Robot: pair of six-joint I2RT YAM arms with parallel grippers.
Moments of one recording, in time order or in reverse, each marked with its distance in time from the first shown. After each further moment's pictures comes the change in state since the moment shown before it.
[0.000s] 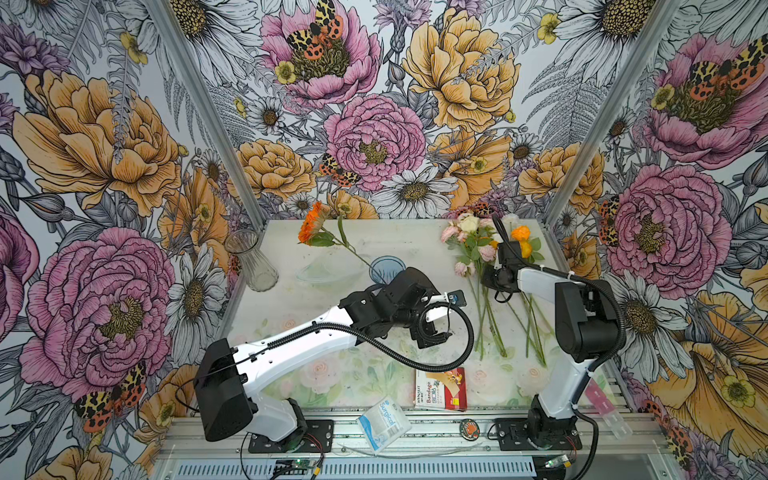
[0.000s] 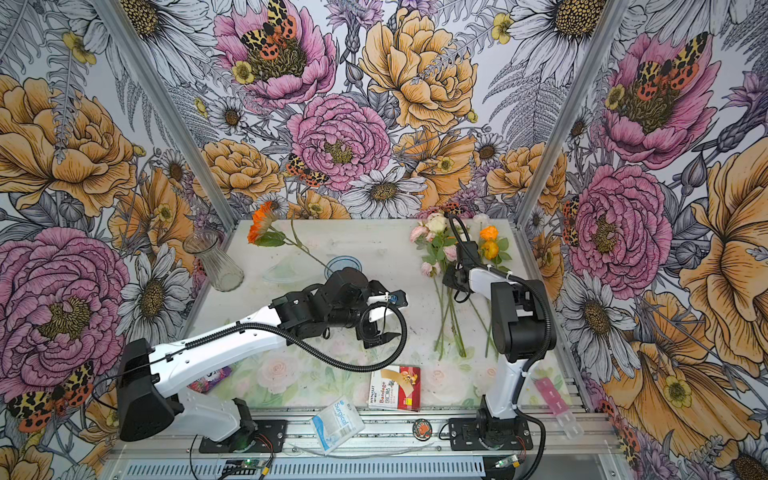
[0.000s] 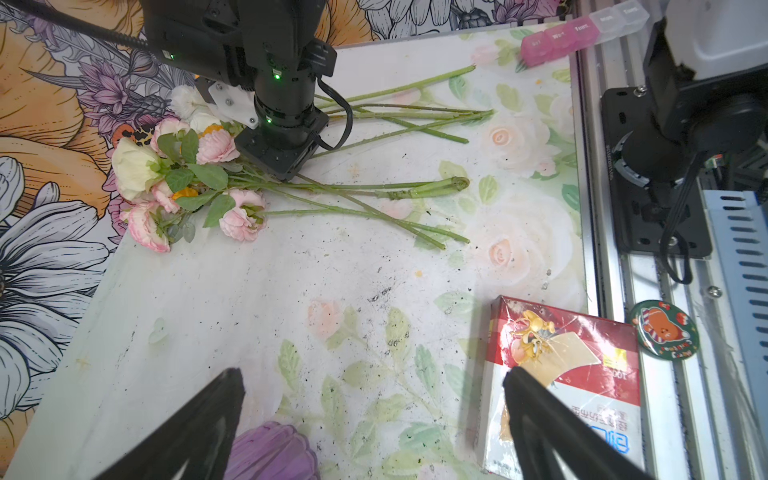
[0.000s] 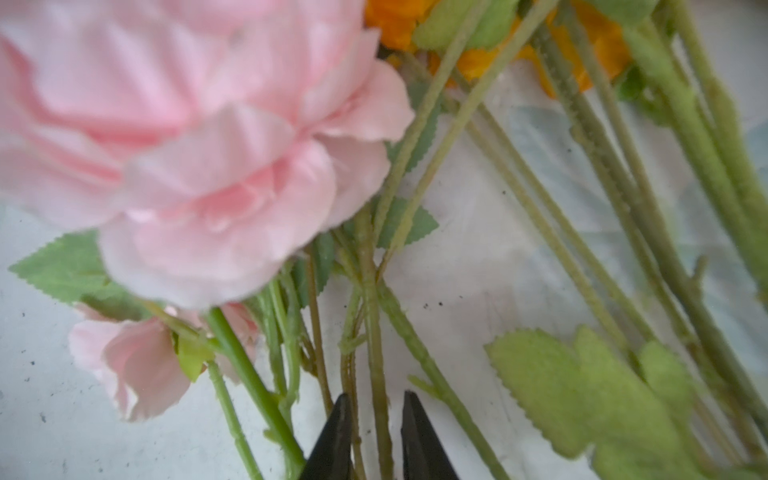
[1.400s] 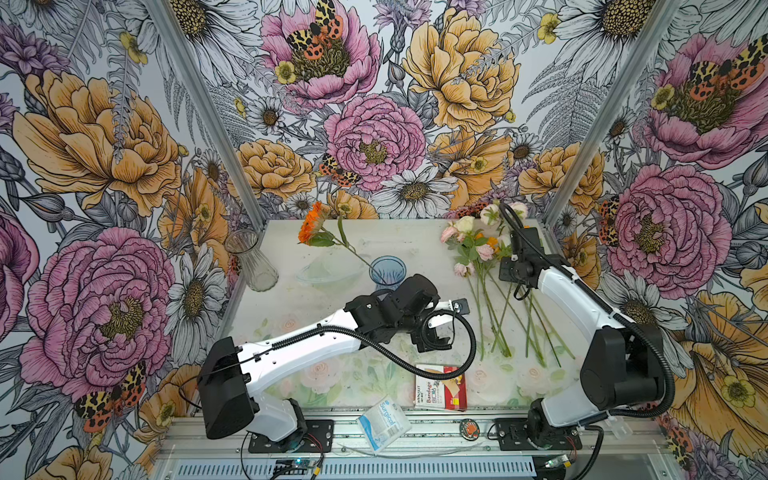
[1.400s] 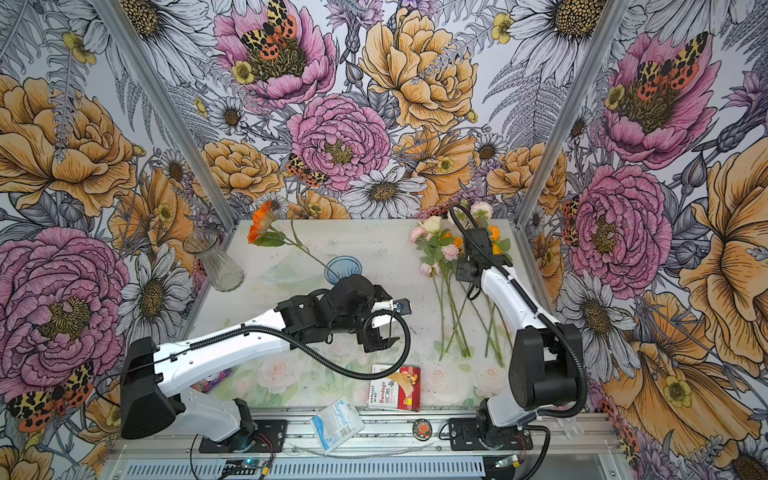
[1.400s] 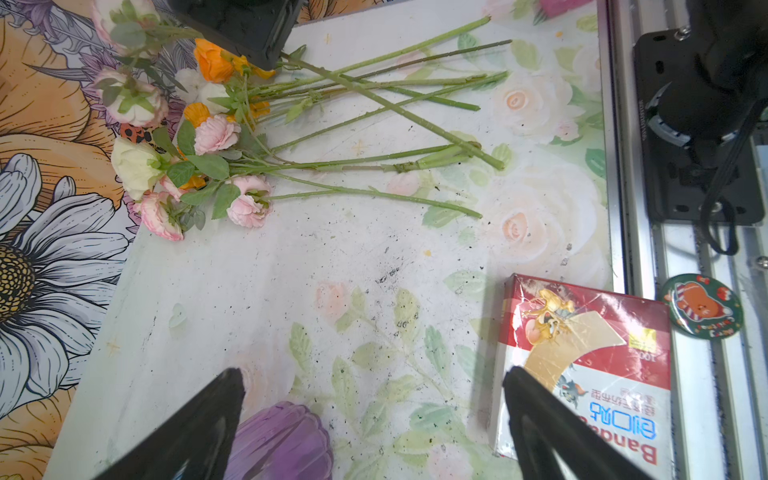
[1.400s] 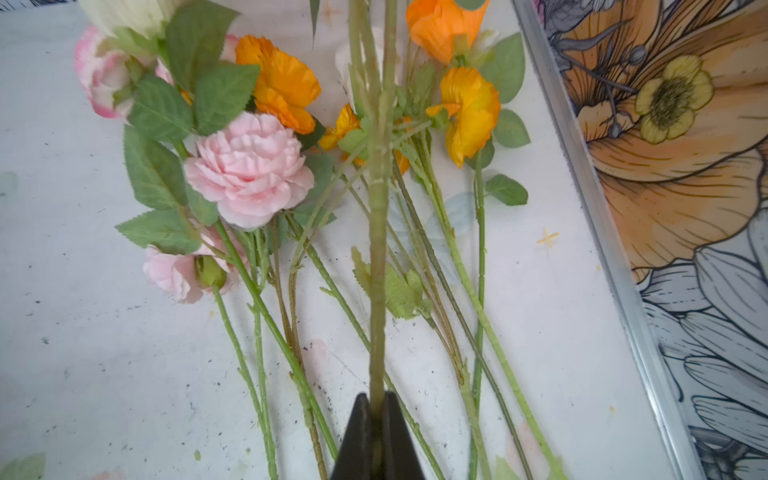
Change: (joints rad) left arm -0.041 0.014 0.000 -0.031 -0.096 0.034; right arm 0.052 -0.377 0.071 -0.373 0.296 -0.154
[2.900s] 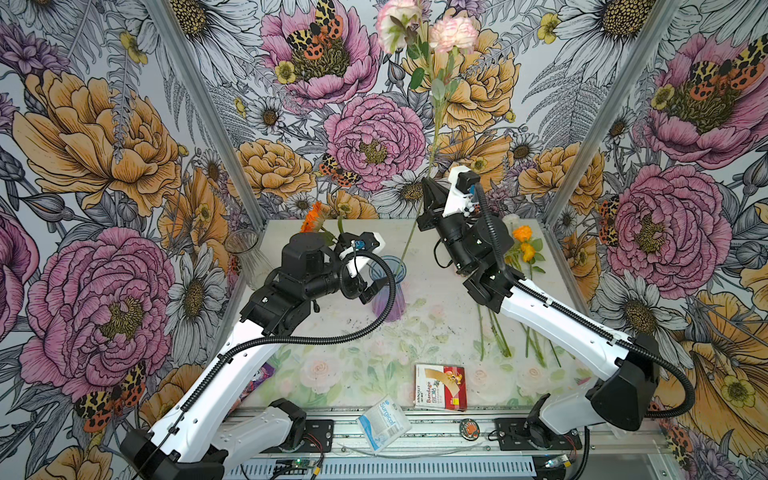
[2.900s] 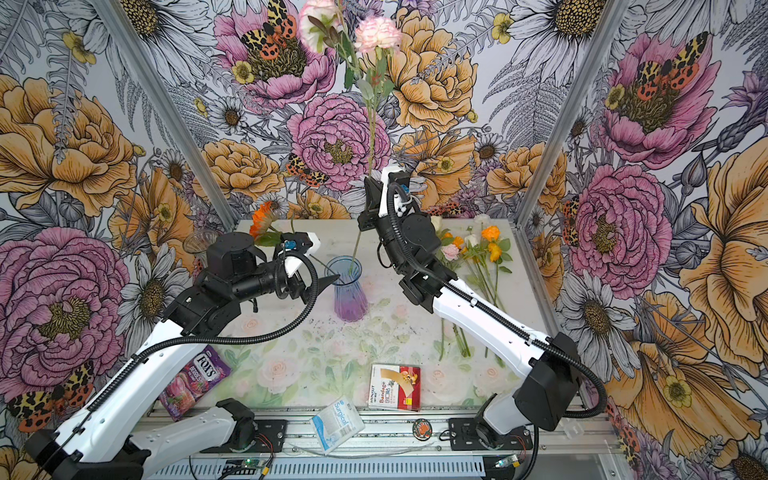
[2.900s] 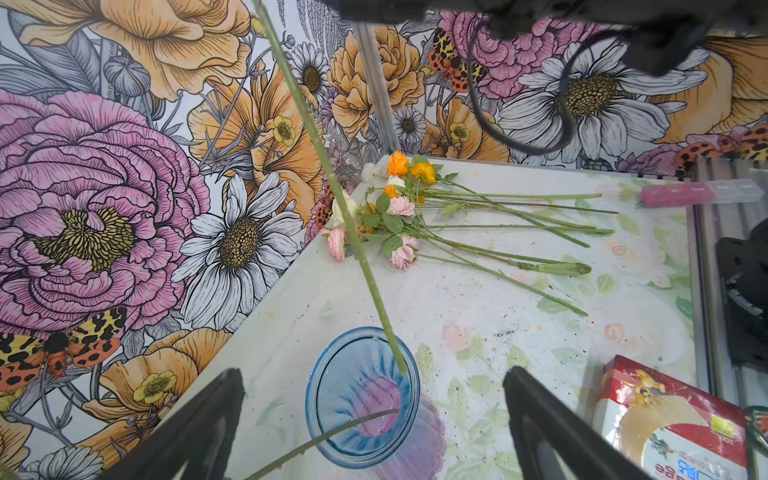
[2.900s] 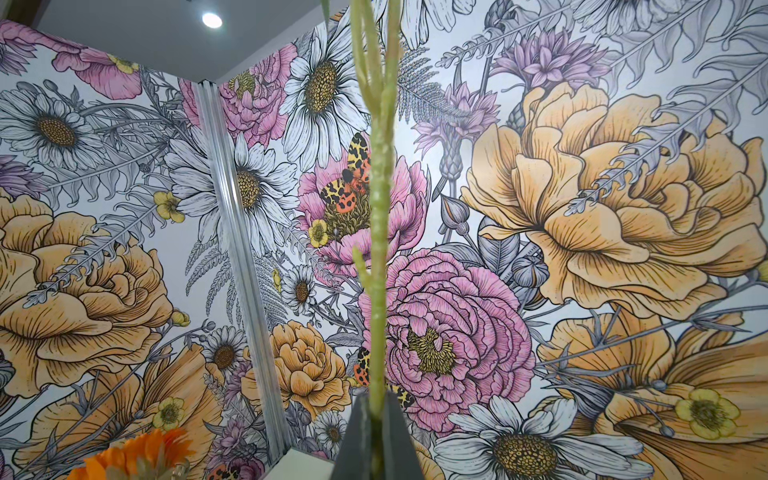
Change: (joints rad) left arm 0.544 -0.389 -0.032 0.055 0.376 -0.048; right arm 0.652 -0.002 0.183 1.112 0.050 -0.174
